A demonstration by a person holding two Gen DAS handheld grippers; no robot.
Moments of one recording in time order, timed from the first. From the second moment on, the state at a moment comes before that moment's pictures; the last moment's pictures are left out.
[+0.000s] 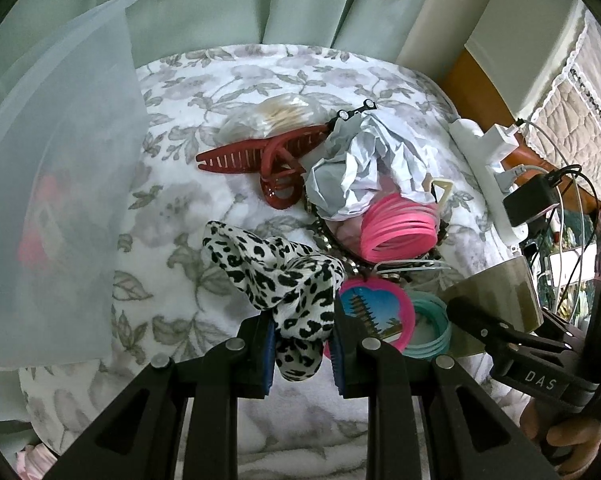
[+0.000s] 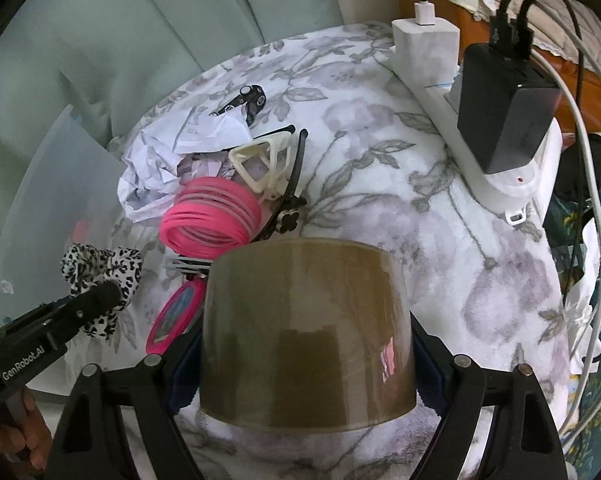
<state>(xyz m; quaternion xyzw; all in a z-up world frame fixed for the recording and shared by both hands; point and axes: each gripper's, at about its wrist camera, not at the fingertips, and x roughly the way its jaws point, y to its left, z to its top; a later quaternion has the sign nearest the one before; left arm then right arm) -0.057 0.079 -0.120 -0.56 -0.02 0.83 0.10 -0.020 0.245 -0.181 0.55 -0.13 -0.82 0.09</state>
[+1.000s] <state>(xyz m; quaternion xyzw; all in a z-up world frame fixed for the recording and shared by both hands) -0.022 0.023 -0.007 -0.42 -0.06 0.90 0.11 0.016 0.199 -0.019 0.40 -0.10 -0.90 0.14</state>
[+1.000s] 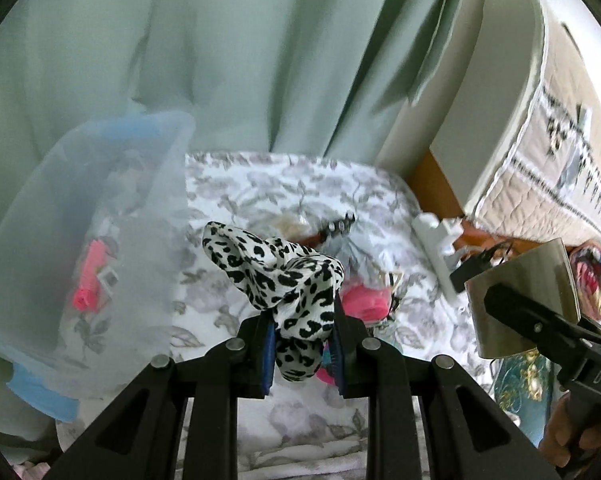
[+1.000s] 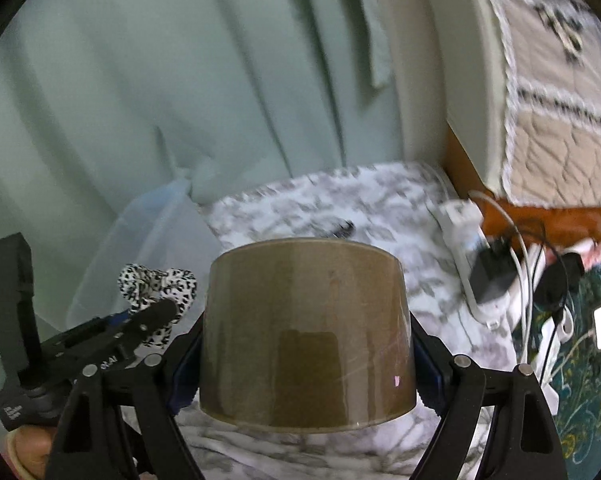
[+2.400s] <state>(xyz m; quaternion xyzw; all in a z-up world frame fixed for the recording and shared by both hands) 0.010 -0.167 0.004 -0.36 -0.18 0.91 -0.04 -0.019 -0.030 0.022 0.37 0.03 -0.87 0.33</state>
